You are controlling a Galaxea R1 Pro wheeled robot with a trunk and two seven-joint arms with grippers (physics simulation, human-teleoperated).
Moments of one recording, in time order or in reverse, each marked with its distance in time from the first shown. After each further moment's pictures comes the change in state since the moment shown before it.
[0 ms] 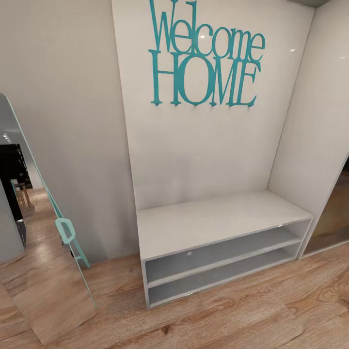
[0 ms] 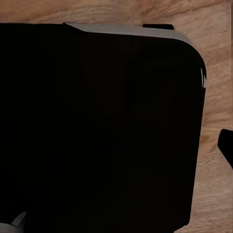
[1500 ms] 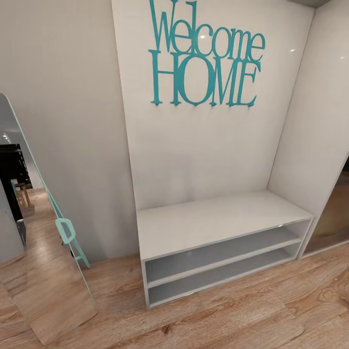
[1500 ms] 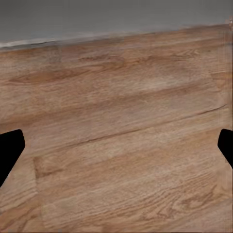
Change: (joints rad) left arm -0.232 0.081 0.003 -0.249 0.000 -0.166 0.000; right arm -0.018 -0.200 -0.006 -0.558 -0.013 -0.183 0.000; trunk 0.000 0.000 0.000
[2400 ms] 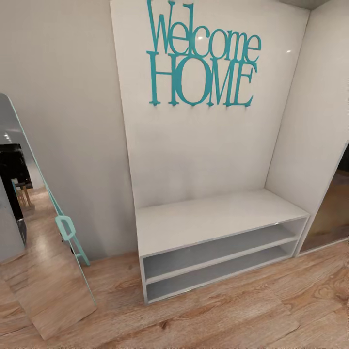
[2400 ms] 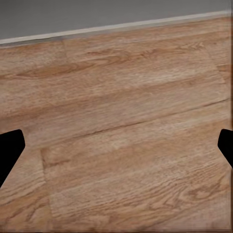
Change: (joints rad) left arm 0.008 -0.003 0.001 0.017 0.005 -0.117 -0.008; right arm -0.004 0.026 0.006 0.043 -0.008 -0.043 0.004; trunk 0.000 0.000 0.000
